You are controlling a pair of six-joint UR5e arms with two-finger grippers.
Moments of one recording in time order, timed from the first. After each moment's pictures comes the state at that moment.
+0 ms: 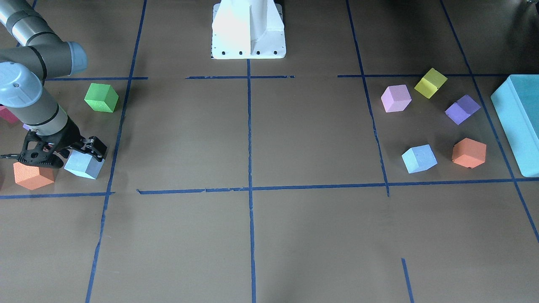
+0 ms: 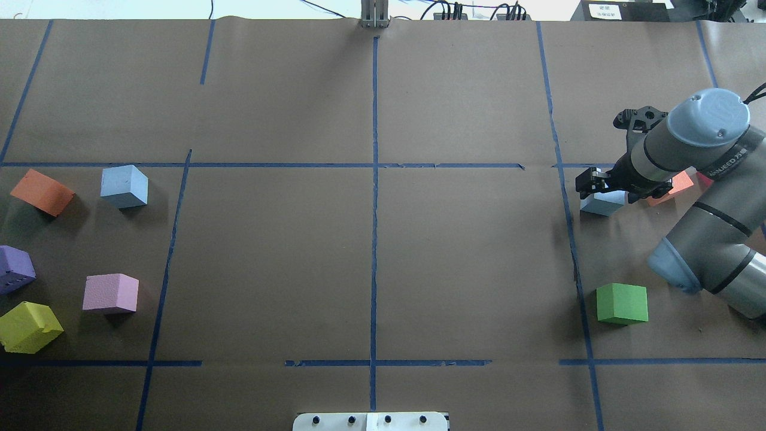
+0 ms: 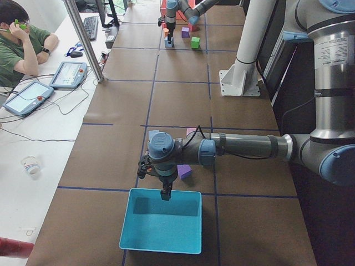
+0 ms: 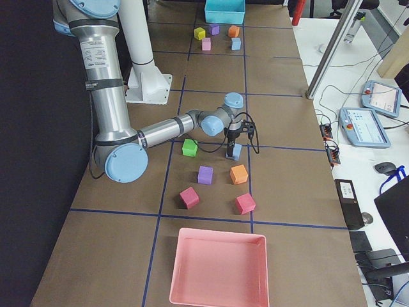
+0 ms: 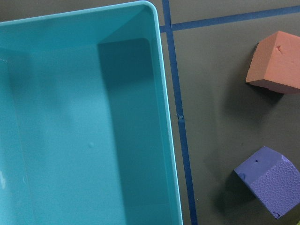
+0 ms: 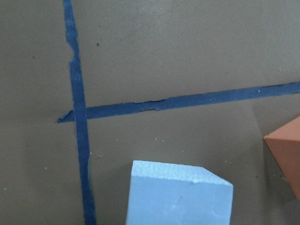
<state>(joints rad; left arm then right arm) -1.54 -1.43 -1.73 -1.52 -2.33 0.14 0.86 -1.39 1.66 -1.29 2.02 1.00</state>
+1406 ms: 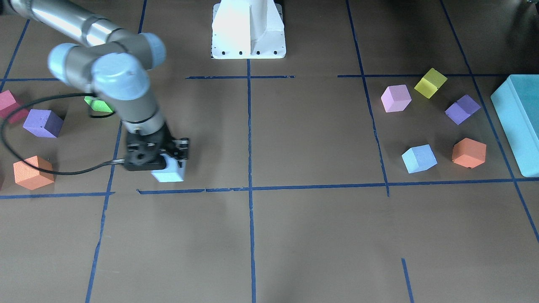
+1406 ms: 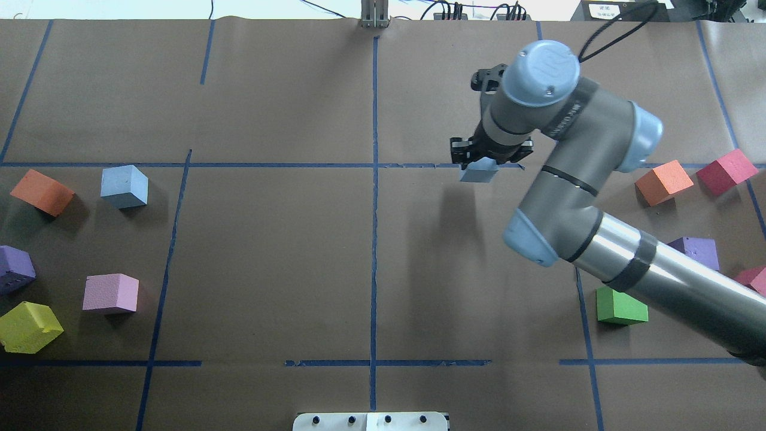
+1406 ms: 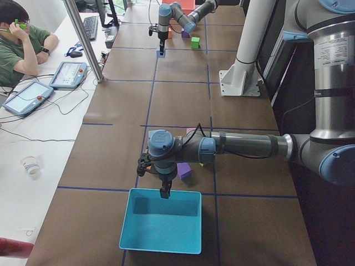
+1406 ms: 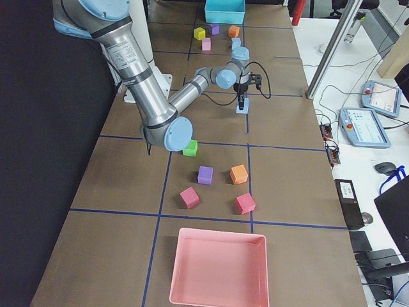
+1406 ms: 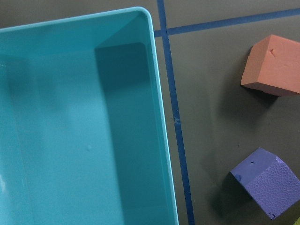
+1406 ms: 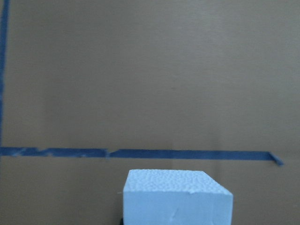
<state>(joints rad) -1.54 -1.43 -1.75 -1.52 -2.33 0.14 0.70 -0.91 1.57 -1.51 1.92 1.04</state>
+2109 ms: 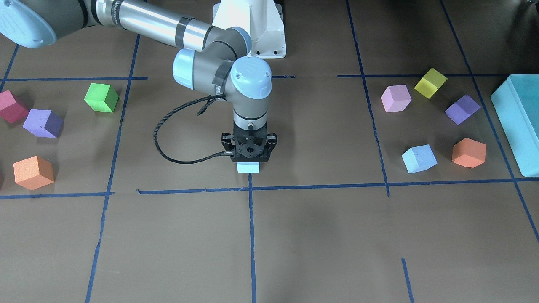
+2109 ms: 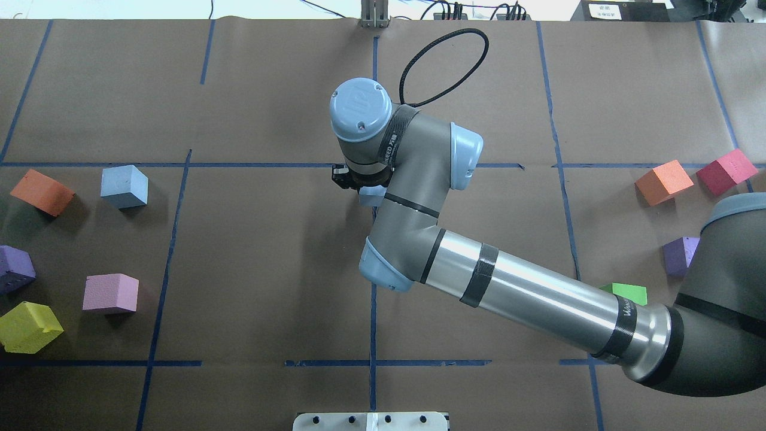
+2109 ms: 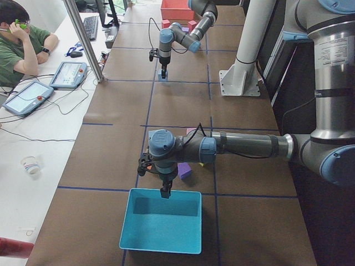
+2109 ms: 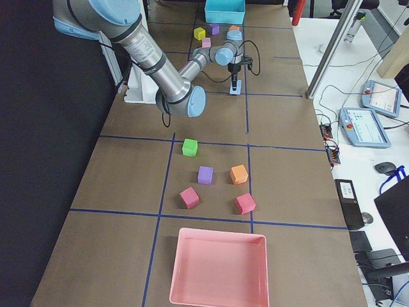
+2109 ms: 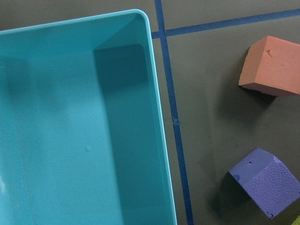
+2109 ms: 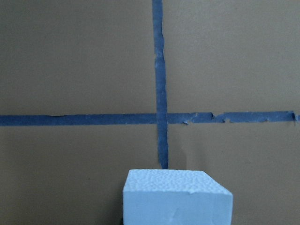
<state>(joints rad) -1.54 -1.42 -1.75 -1.52 -2.33 0.14 0.54 -0.59 1.24 -1.53 1.82 1.18</state>
